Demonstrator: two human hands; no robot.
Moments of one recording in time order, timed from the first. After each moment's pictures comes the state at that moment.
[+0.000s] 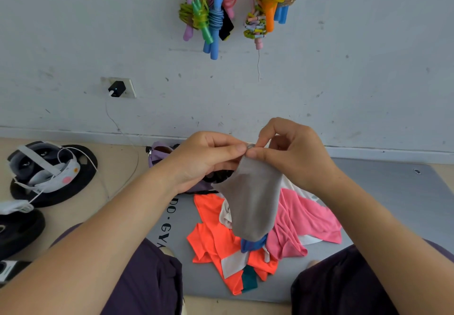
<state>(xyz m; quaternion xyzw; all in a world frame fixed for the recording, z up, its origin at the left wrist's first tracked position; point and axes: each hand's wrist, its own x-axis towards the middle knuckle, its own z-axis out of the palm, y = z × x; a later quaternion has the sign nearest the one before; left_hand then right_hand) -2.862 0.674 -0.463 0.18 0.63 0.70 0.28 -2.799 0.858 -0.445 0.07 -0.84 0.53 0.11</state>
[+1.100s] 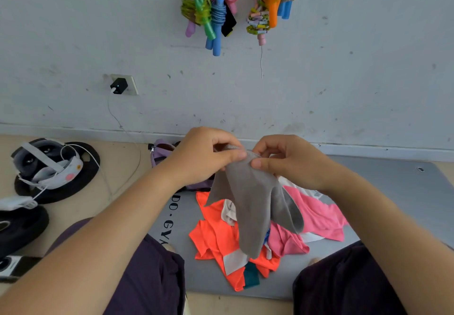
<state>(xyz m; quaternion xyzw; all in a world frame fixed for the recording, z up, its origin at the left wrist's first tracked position) -2.863 0.667 -0.461 0.28 0.84 0.45 0.07 -2.808 0.868 -0.457 0.07 -0.85 0.51 -0.07</state>
